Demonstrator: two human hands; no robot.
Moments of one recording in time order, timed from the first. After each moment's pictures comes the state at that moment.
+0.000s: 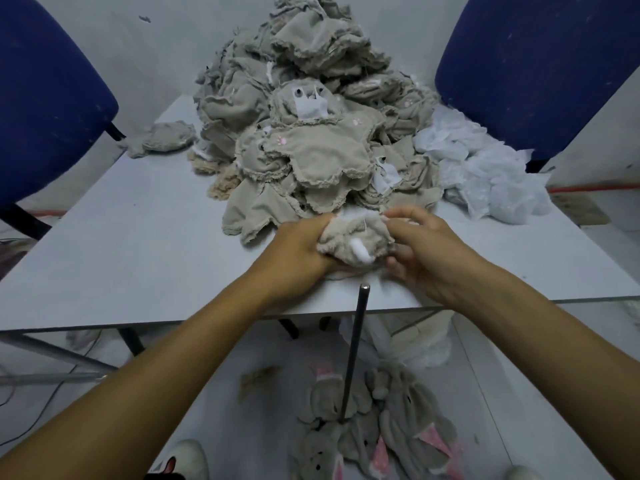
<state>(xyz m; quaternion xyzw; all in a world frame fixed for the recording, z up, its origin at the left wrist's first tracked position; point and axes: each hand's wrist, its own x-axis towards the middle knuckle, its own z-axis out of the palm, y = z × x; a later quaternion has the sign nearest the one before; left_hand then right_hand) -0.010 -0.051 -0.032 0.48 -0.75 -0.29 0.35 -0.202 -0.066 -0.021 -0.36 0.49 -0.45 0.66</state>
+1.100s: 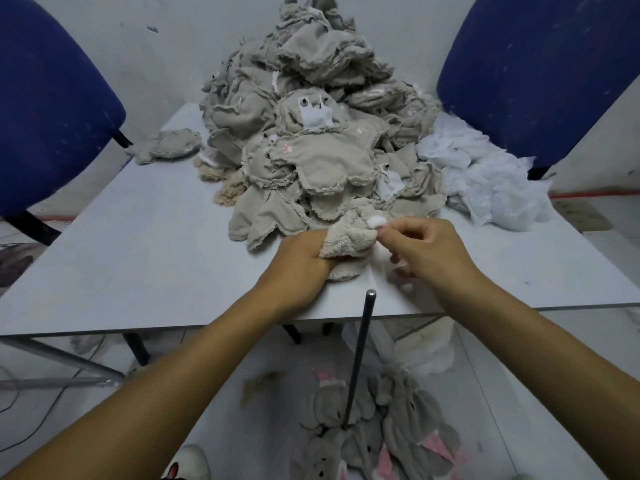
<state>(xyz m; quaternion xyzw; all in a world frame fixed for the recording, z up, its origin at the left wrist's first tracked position) -0.014 -0.045 -0.037 0.54 -0.69 -0.33 0.35 -0.204 -0.057 -0.023 -0.57 0.51 -0.45 0.46</state>
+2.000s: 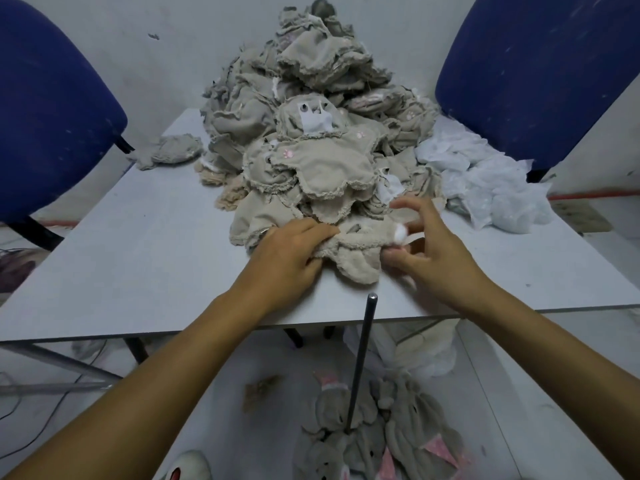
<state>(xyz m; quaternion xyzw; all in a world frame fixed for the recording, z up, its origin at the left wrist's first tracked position) 0.009 -0.049 -0.029 0.50 -0.82 -0.05 0.27 -0.226 -0.065 -0.034 -0.72 0.49 -0.37 0.33</state>
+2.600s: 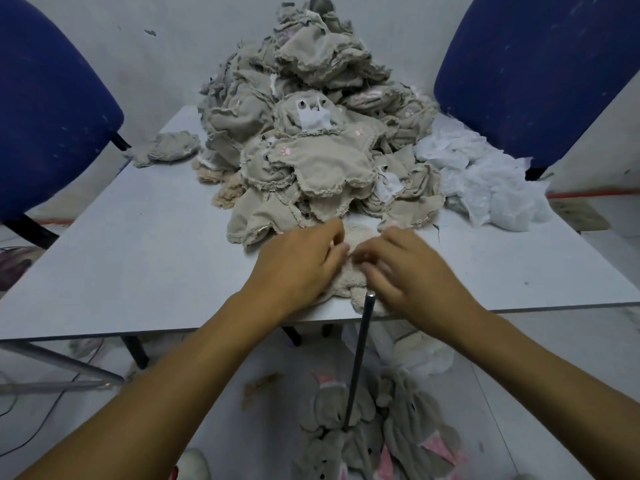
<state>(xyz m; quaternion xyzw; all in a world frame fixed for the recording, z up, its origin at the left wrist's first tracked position) -0.012 -0.047 -0.021 0.56 -0.80 -0.01 0.20 -0.205 -0.043 -0.037 -0.86 0.43 -0.28 0.05</state>
